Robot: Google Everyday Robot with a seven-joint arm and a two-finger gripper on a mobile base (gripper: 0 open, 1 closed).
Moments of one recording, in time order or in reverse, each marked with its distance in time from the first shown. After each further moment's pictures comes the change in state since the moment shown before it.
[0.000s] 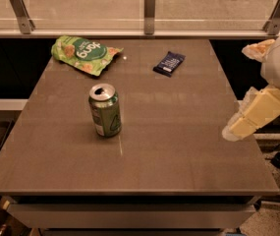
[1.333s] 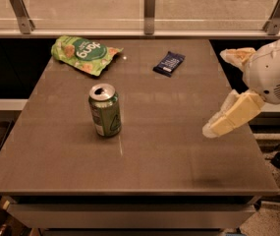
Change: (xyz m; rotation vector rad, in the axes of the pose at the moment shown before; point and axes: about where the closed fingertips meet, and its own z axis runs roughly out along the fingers) arm -0.023 0.000 0.034 -0.055 -0.254 -0.013
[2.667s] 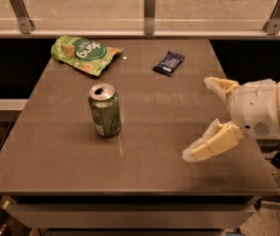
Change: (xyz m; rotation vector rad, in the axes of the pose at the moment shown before) arm 0.008 0.045 0.039 -0.055 -0.196 0.091
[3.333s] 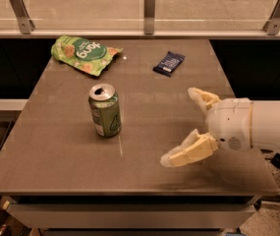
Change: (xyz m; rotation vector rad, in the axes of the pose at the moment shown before) arm 0.002 0.013 0.040 0.003 -0.134 0.052
